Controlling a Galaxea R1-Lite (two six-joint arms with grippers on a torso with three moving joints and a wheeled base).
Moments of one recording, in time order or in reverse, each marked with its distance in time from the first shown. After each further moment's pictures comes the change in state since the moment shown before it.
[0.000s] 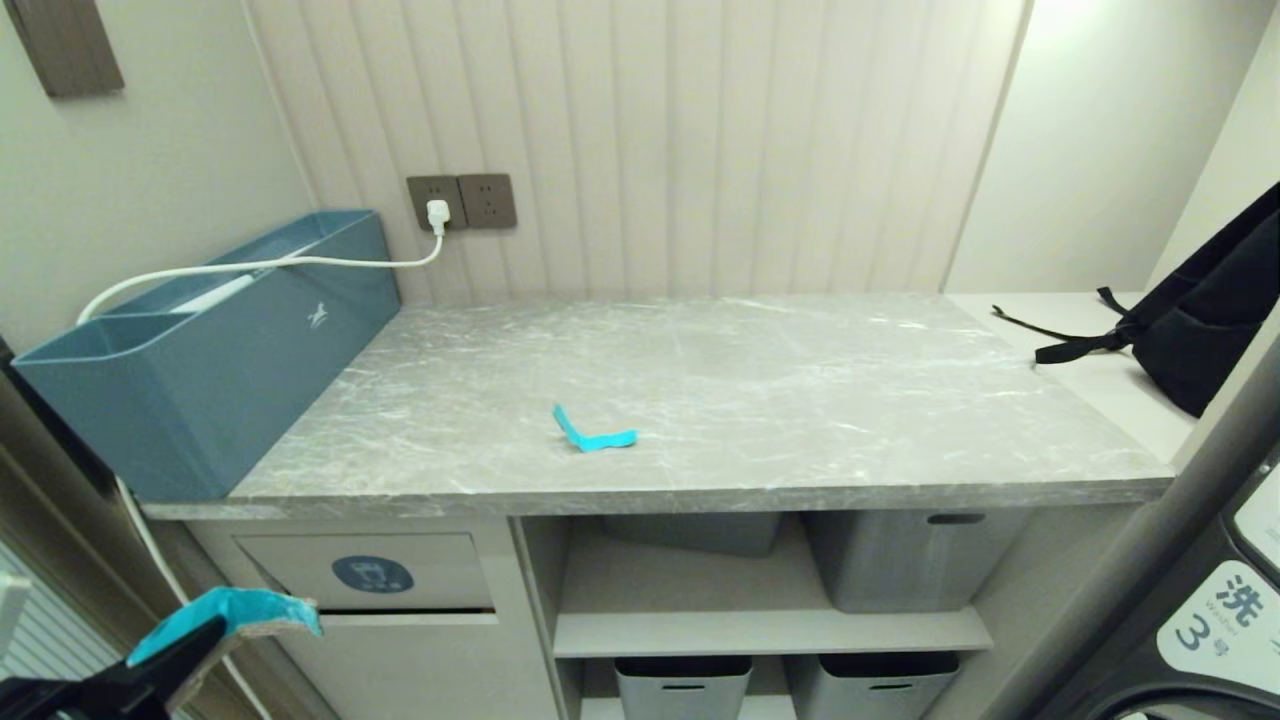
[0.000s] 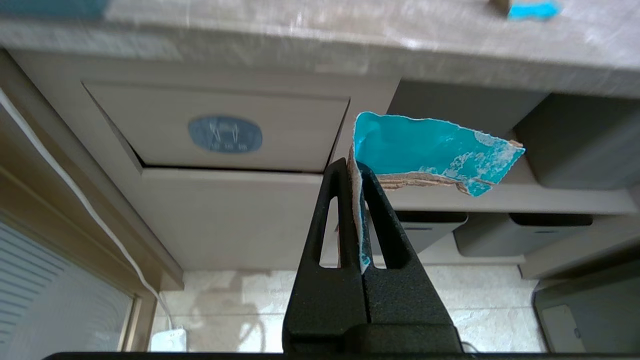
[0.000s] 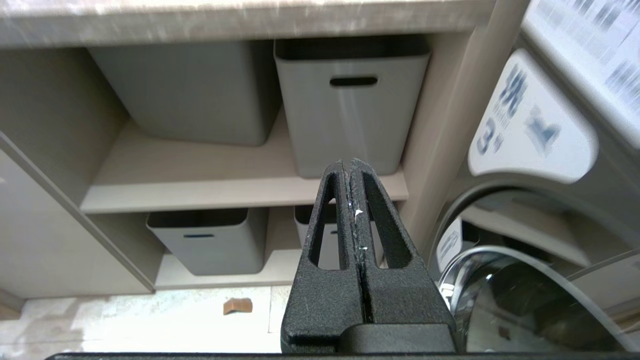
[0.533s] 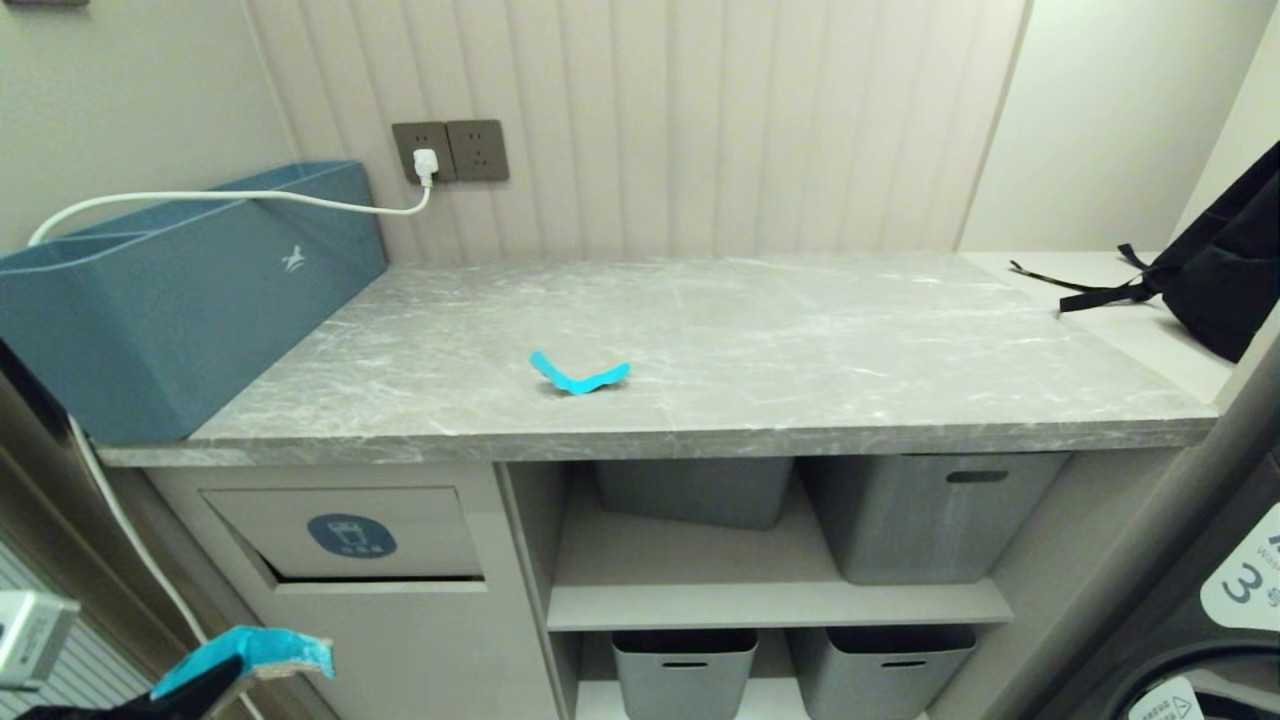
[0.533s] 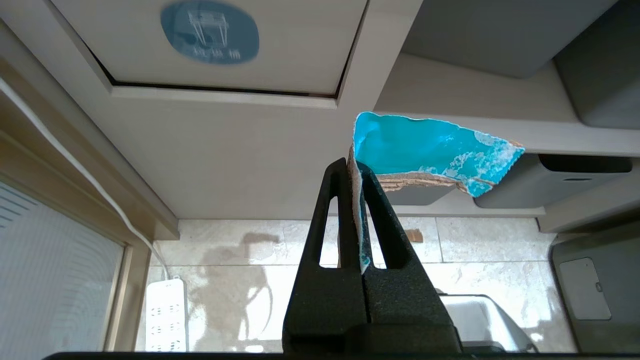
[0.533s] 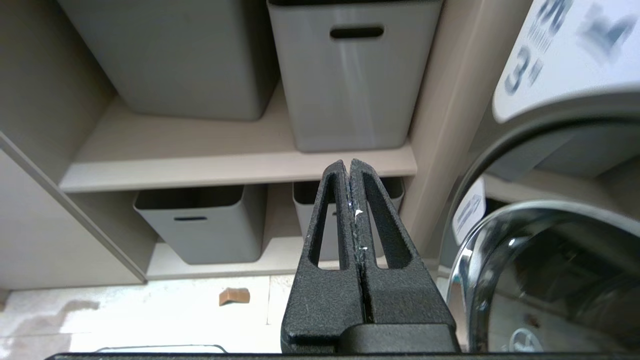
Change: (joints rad) left arm 0.000 0.028 0.012 0.076 -0.008 0.000; right arm 0.000 0.001 0.000 0.000 0.000 0.009
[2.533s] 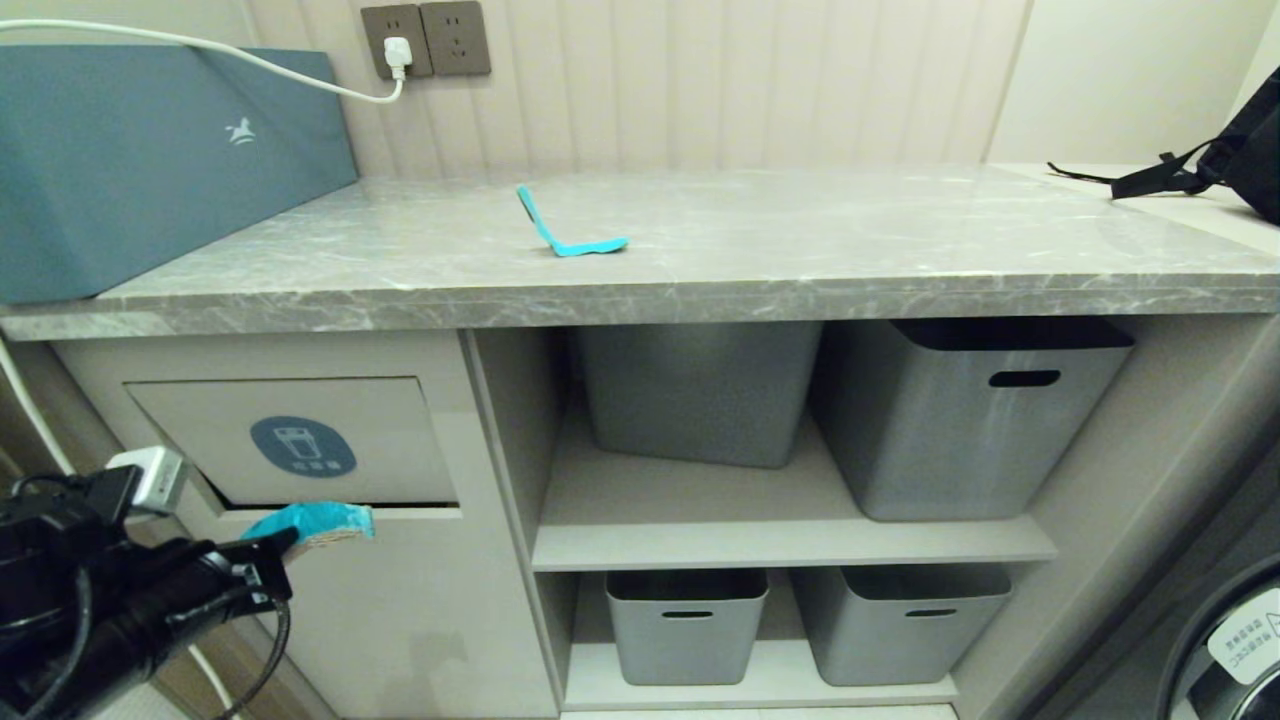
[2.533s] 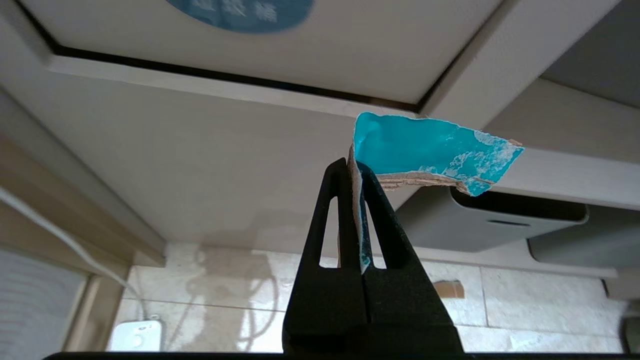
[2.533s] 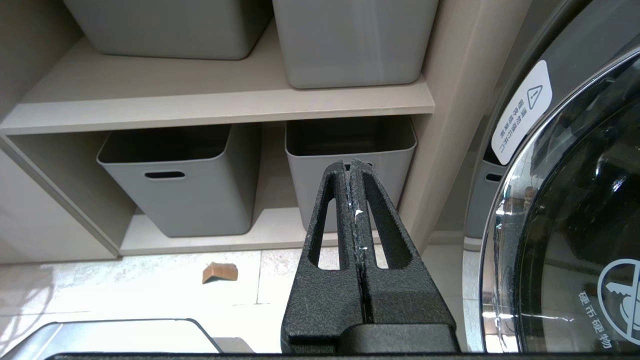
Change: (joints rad) left arm 0.113 0.581 -0.164 -0.436 -0.049 -0.012; right arm 0.000 0.001 0.000 0.000 0.000 -0.001
